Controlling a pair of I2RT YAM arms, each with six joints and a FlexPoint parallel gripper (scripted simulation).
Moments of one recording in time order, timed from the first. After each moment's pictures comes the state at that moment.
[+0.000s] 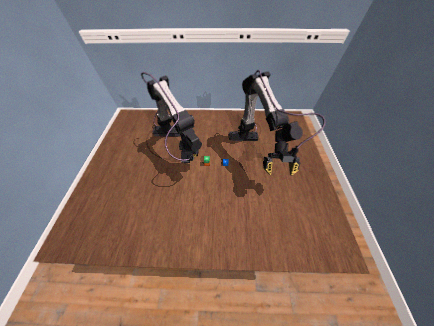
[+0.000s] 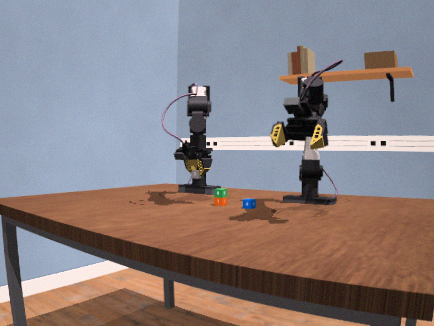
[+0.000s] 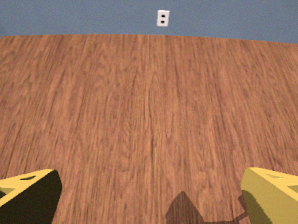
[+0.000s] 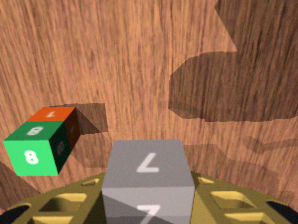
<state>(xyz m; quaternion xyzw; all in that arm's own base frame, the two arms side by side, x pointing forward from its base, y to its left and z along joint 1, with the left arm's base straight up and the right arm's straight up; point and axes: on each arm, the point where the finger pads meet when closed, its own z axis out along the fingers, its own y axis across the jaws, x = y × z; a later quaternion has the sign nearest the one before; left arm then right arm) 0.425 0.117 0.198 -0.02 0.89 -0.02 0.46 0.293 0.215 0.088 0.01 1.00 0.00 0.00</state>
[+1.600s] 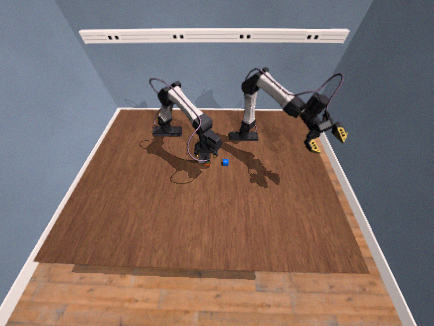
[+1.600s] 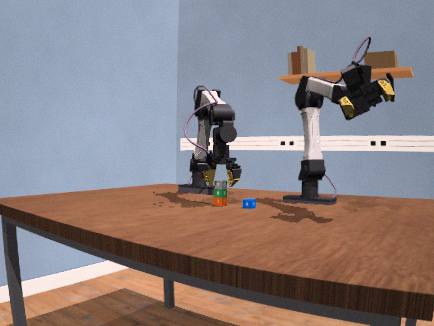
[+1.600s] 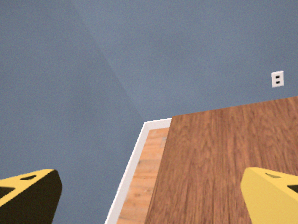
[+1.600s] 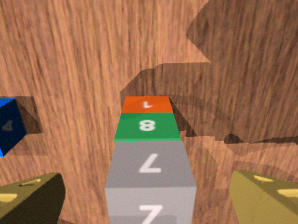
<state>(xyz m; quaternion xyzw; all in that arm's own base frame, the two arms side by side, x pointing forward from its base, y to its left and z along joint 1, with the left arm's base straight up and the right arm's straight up) 0.359 0.301 0.315 0.02 0.76 0.25 0.60 0.272 0.300 0.053 0.01 1.00 0.00 0.00</state>
